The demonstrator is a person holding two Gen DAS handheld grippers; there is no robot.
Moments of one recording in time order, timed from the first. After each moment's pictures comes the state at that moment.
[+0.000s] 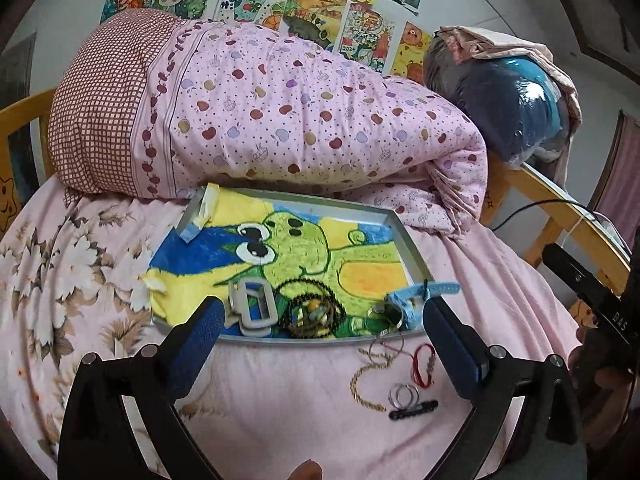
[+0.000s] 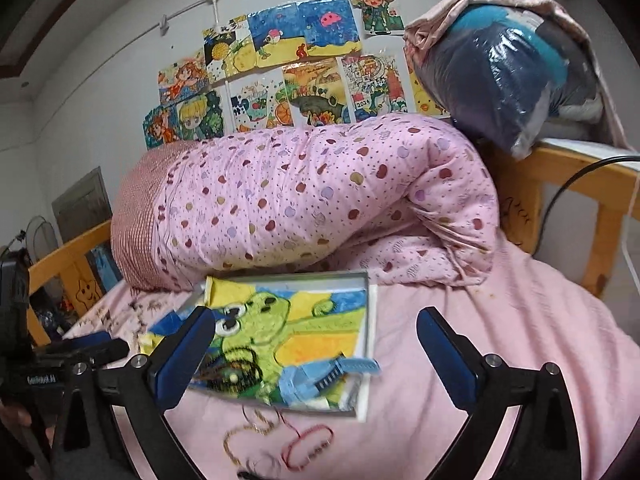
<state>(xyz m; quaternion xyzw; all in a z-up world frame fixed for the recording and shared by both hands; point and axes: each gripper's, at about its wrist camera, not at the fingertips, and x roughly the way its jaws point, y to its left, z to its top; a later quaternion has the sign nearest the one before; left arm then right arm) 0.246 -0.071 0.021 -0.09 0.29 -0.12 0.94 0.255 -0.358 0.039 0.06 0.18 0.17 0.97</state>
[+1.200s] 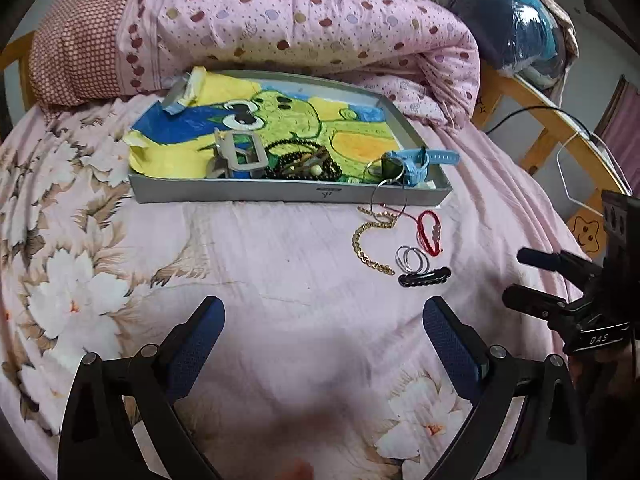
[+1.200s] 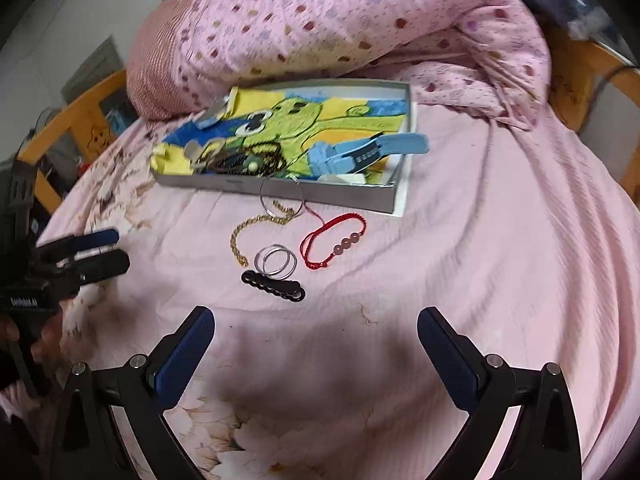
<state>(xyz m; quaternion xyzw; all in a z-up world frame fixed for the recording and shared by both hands) 0.215 -0.076 -0.055 -0.06 0.43 -0.17 0.88 0.228 -0.328 -0.056 -0.03 0.43 0.23 0.87</state>
